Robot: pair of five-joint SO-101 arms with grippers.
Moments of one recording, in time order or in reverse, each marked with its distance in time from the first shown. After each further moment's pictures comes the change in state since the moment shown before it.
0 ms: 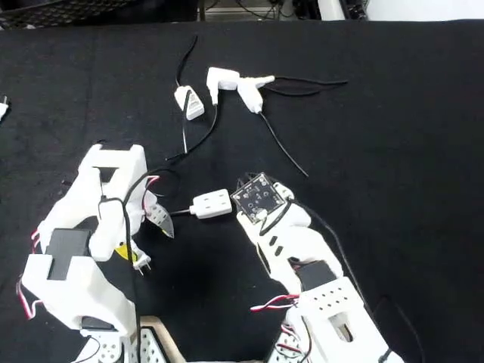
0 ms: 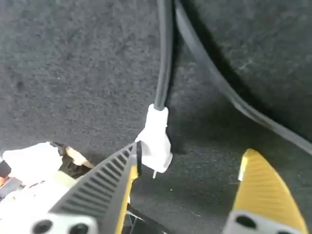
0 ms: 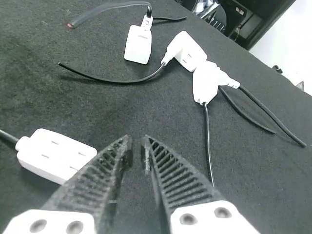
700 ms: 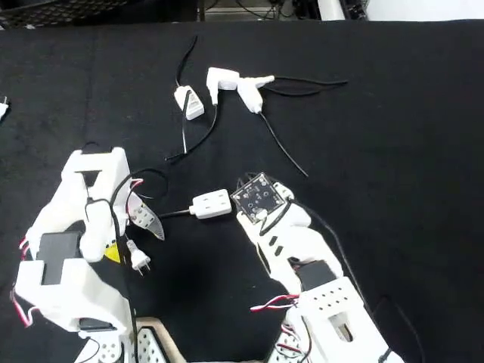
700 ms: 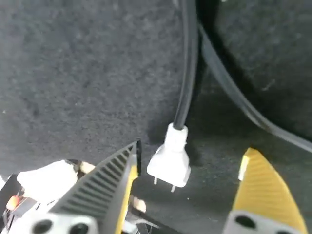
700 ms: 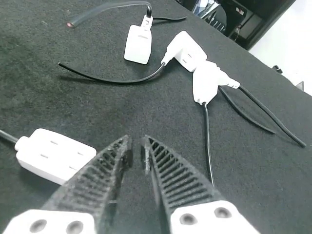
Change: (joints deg) left arm -5.5 -0.5 3.1 -1.8 -9.3; right arm 0.0 0.0 0.0 0.0 0.0
